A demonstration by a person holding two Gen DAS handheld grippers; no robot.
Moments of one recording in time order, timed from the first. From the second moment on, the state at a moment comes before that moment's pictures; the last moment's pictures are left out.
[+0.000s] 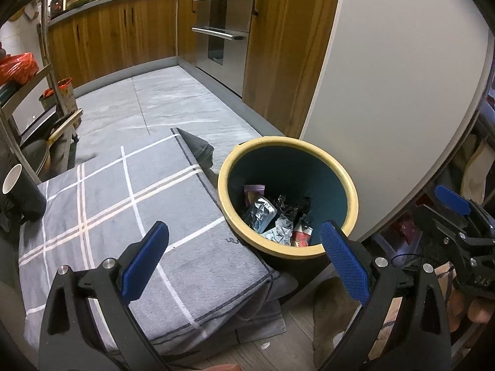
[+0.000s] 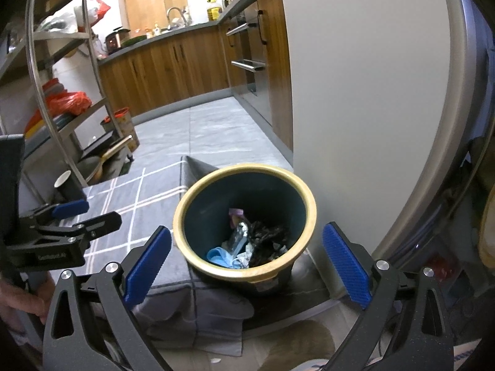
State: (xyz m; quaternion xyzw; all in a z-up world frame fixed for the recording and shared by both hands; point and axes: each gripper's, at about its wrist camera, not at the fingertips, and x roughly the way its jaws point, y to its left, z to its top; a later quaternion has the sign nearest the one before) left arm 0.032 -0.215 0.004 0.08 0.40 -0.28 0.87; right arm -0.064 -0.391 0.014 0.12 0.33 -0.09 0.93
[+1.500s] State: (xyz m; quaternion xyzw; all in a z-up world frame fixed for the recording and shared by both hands) left arm 0.027 -0.216 0.004 0.08 0.39 -0.29 0.87; right arm -0.063 -0.391 0.012 0.12 0.33 -0.09 0.93
